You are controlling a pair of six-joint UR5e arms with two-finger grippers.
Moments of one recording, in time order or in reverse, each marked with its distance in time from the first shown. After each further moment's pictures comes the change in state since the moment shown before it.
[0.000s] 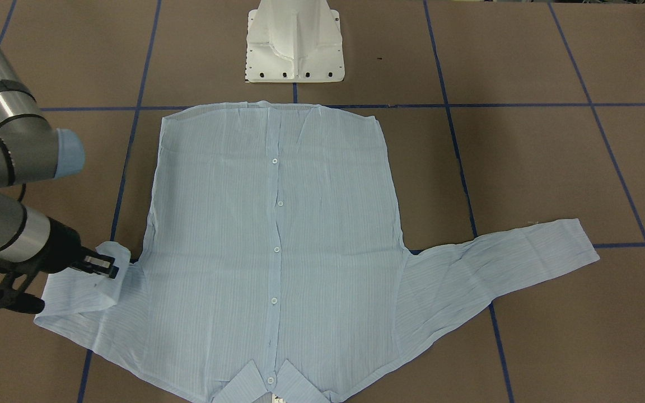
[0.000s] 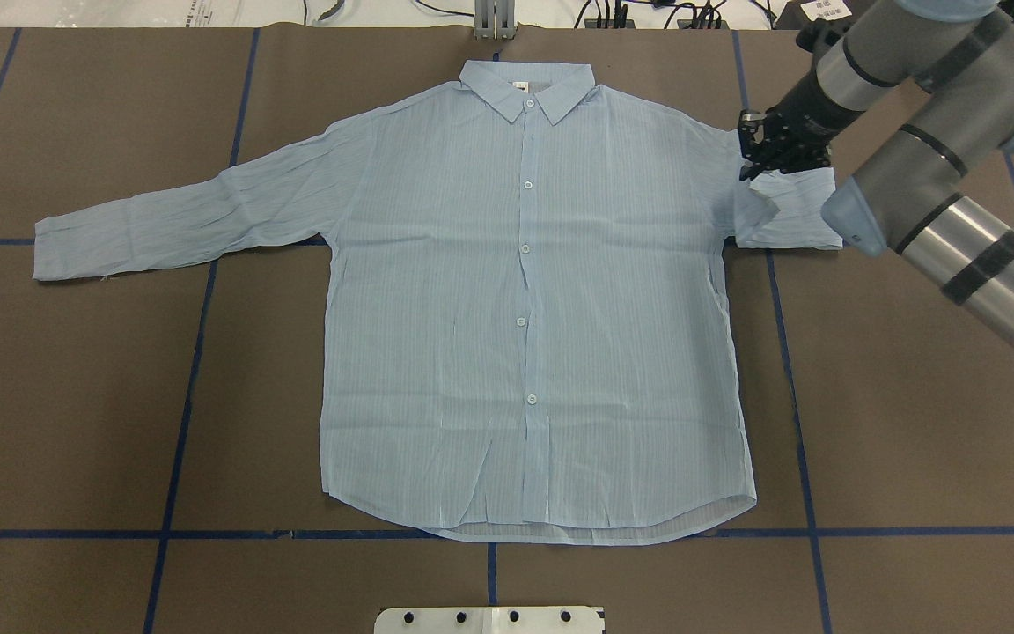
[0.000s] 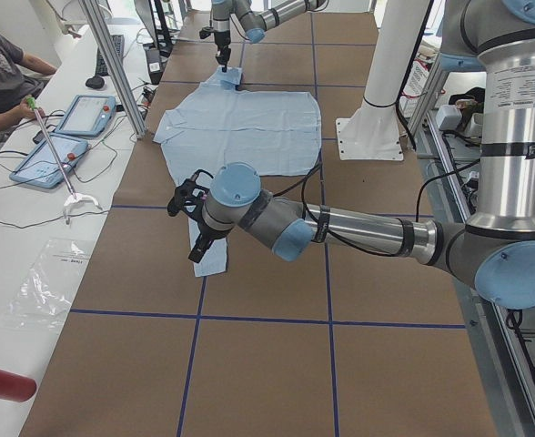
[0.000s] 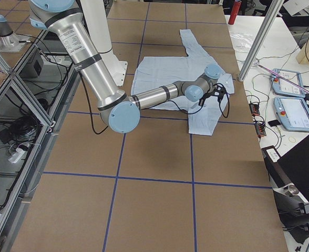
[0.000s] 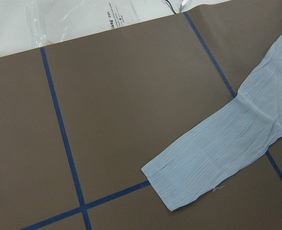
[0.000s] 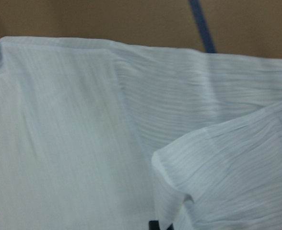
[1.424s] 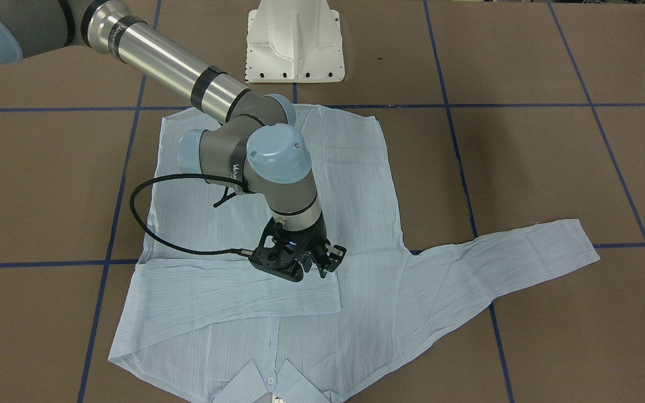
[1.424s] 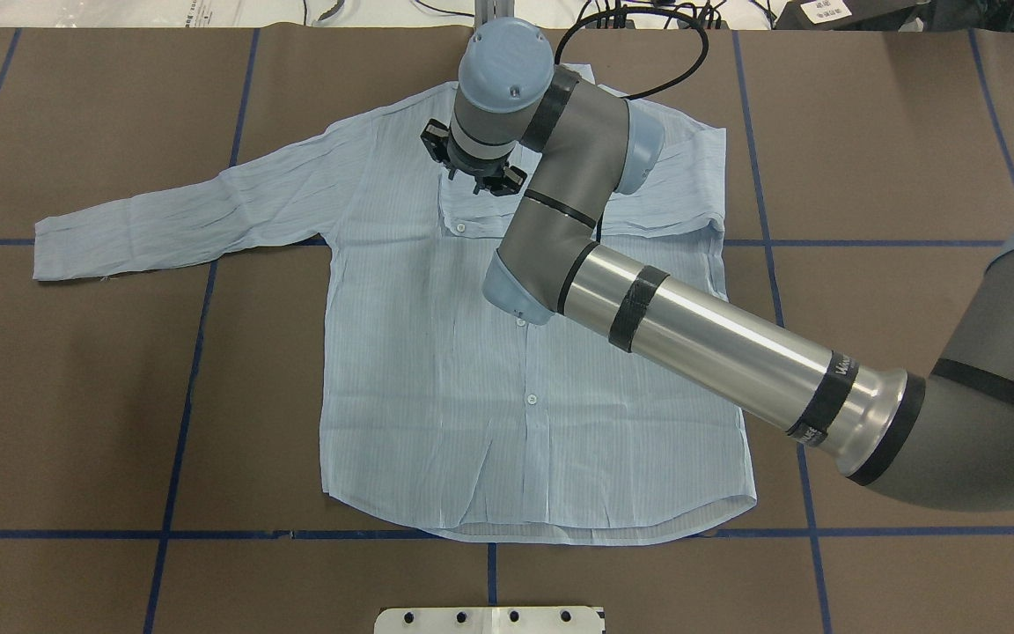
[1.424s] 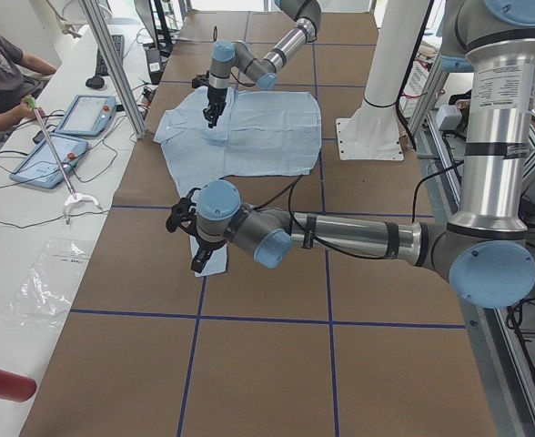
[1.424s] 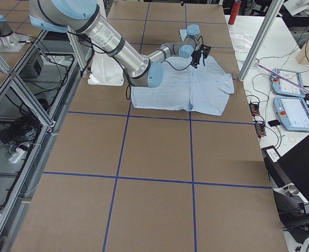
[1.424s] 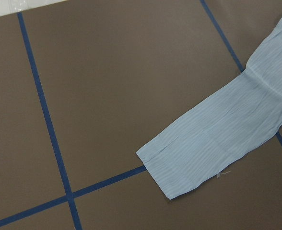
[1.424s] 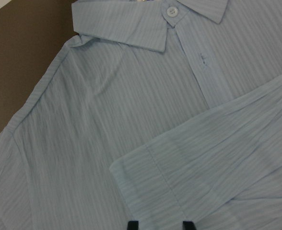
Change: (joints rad) left arm 0.196 -0.067 0.171 -0.076 0.081 -0.145; right arm -0.331 0.488 -0.338 0.059 -0.474 0.404
